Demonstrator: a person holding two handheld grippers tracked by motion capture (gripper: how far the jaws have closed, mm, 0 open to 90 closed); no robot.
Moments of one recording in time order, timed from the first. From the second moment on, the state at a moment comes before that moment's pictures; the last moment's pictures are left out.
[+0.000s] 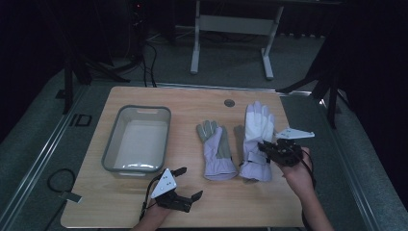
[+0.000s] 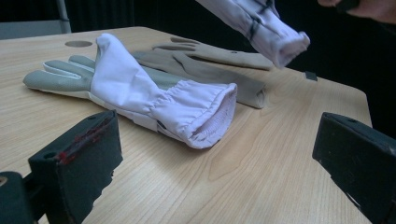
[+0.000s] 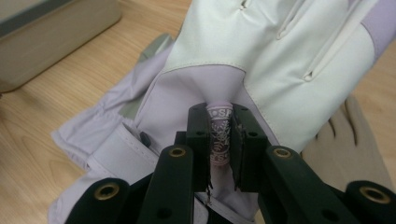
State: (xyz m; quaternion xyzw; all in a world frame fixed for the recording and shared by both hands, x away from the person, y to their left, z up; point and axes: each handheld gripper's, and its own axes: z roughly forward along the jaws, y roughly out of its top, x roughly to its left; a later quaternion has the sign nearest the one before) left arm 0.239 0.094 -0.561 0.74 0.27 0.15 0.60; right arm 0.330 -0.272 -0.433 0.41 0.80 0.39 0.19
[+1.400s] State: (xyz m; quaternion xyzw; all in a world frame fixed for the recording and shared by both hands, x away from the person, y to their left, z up) left arm 0.238 0.094 -0.561 0.74 0.27 0.15 0.60; right arm 0.378 -0.148 -0.470 0.38 0.86 0.31 0.12
